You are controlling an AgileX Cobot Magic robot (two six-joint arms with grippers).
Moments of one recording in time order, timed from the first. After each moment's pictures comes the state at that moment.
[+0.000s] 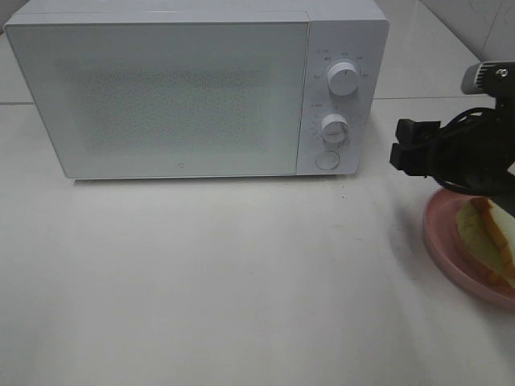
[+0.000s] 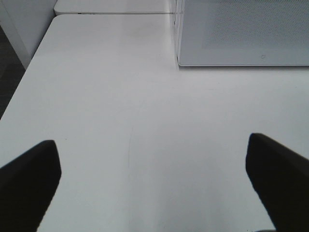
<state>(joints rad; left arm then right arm) 0.07 0.00 -0.50 -0.06 1.04 0.07 0.40 1.50 -0.34 0.40 -0.90 -0.20</state>
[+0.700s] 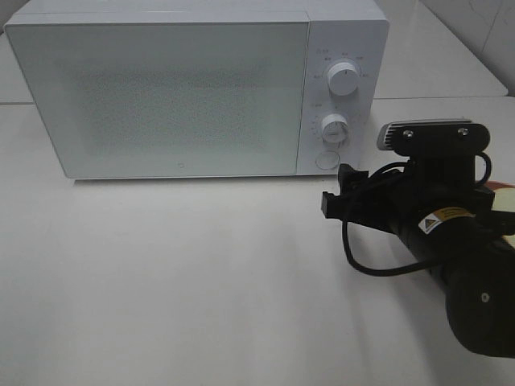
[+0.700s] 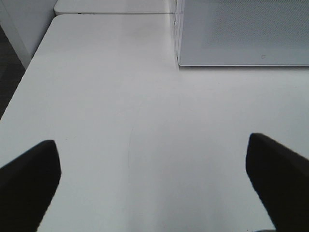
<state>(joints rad) 0.07 0.00 -0.50 -0.06 1.04 0.07 0.78 1.75 -0.37 0.79 -1.13 -0.22</state>
